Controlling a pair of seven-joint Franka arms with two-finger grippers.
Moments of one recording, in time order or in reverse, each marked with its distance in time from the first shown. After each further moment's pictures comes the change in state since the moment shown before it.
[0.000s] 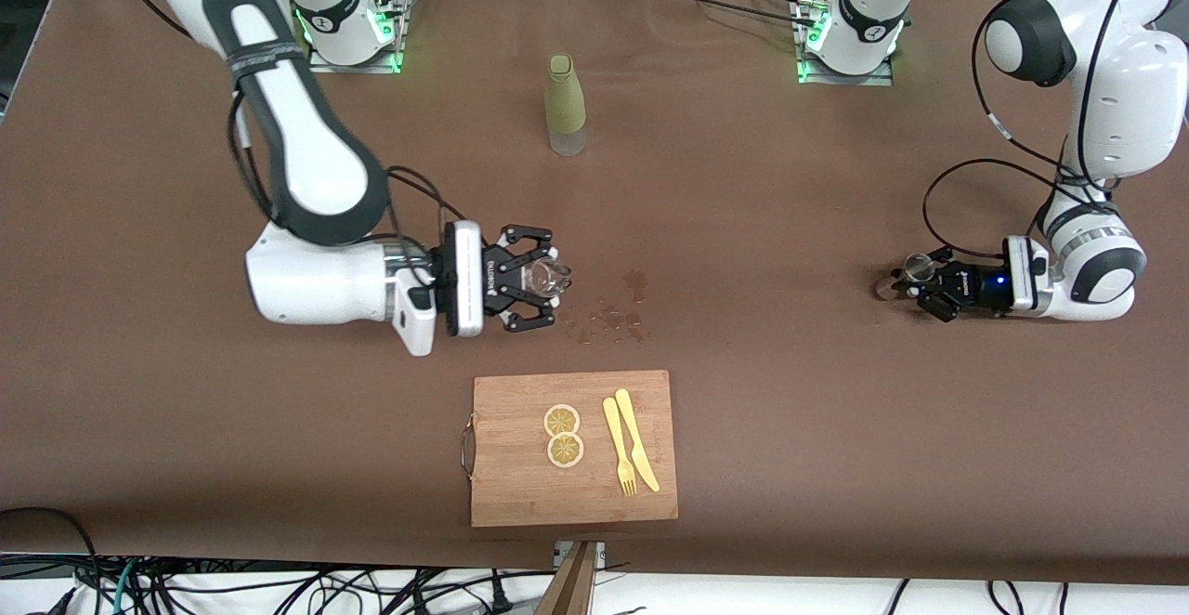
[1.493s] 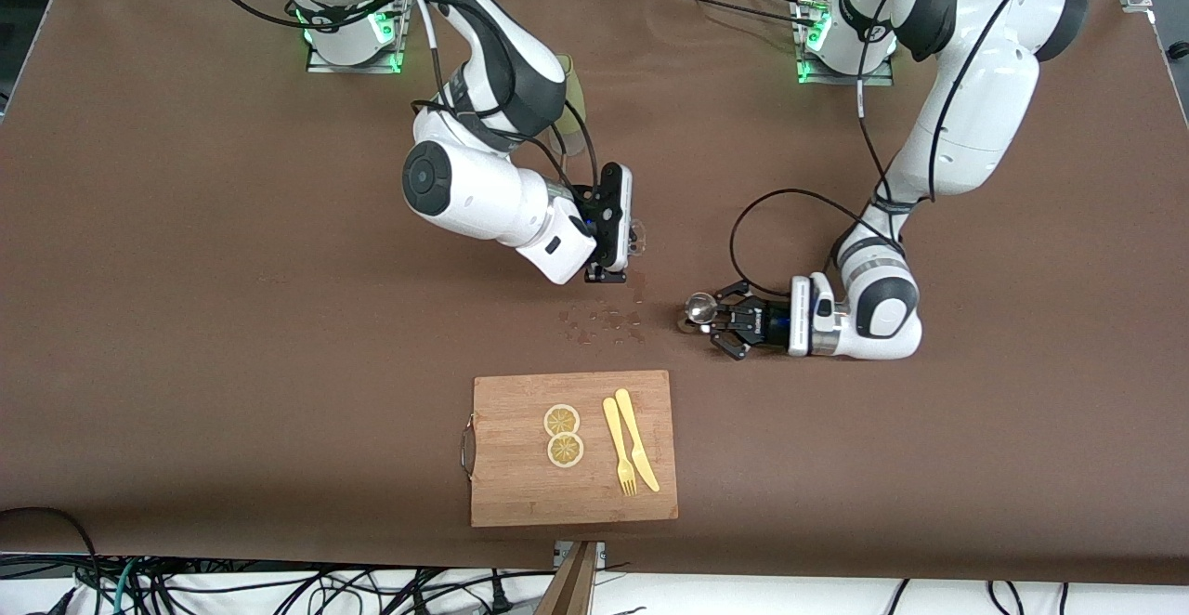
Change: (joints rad) left arm -0.304 -0.027 -0.403 -0.001 -0.286 0.540 -0.233; right arm 0.243 0.001 0.000 0.035 -0.585 0.184 0.452
